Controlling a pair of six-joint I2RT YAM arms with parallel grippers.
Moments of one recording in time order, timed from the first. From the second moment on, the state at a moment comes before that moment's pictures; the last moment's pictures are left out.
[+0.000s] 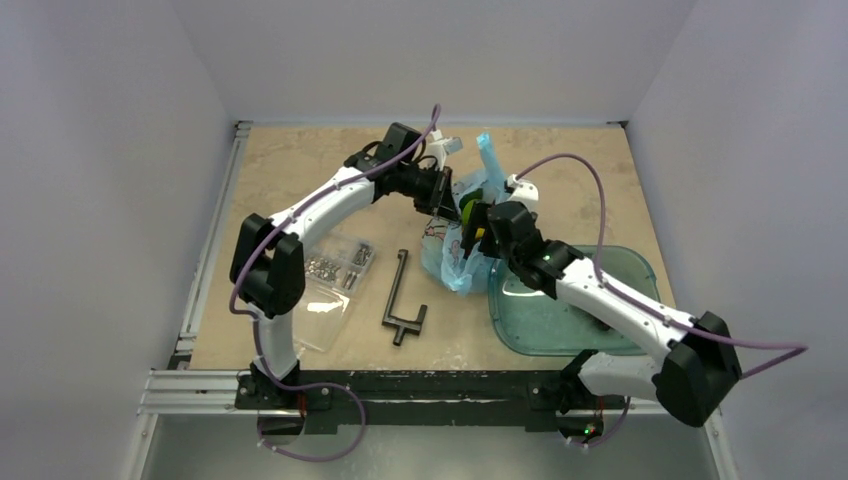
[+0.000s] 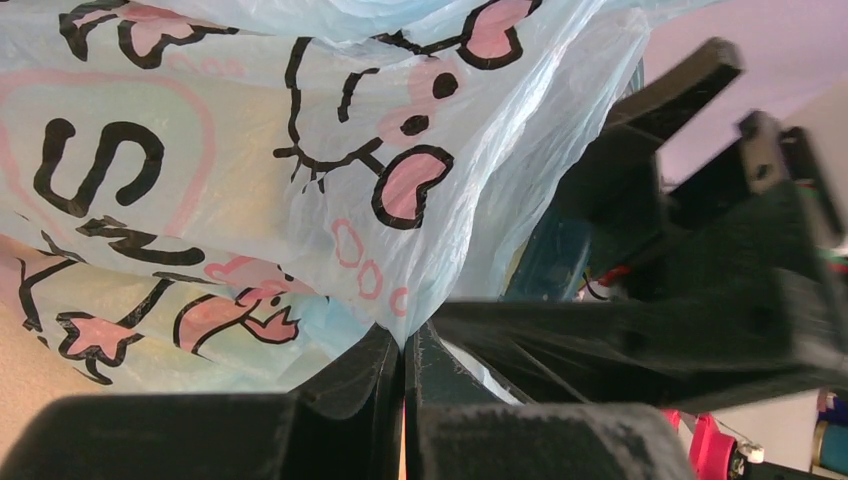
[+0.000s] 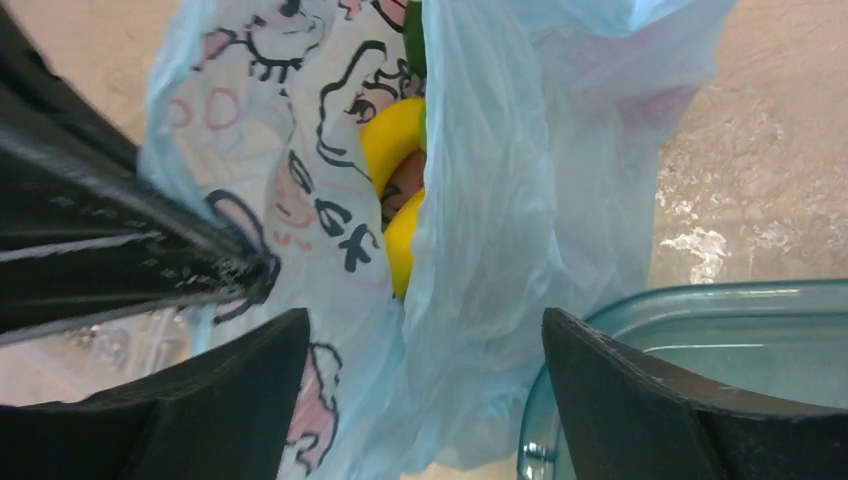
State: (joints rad) left arm -0.57 1.91 1.65 -0.53 0.76 -0.31; right arm 0.69 1.16 0.86 -0.32 0.40 0.69
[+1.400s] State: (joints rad) left arm -0.30 1.73 1.58 -0.43 0.79 -0.43; right arm 0.35 1.49 1.26 -0.18 0.33 0.25
